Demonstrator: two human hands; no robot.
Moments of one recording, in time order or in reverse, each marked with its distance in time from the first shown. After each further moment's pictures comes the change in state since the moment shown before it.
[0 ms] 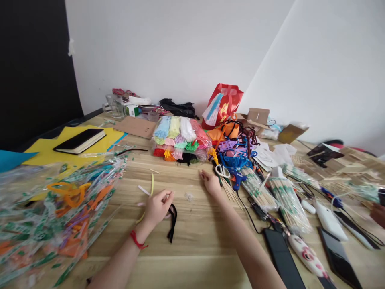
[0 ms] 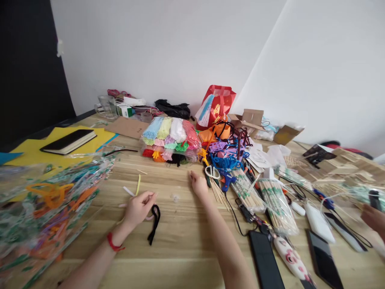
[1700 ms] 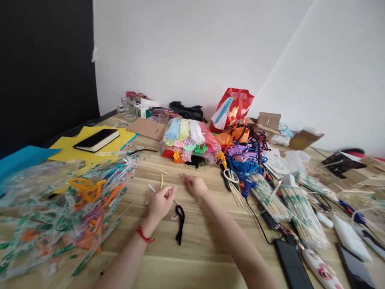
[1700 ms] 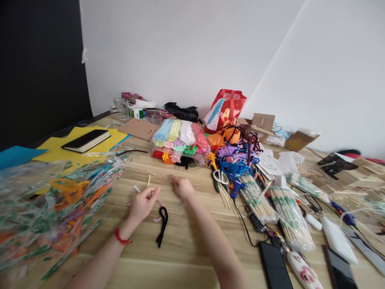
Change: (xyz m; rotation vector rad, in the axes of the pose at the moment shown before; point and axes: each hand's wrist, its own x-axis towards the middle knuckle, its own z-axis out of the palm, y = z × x) left_hand 0.008 -0.015 -0.011 0.007 0.114 -0.084; right_hand 0.010 -0.077 0.046 0.139 -0.253 -0.240
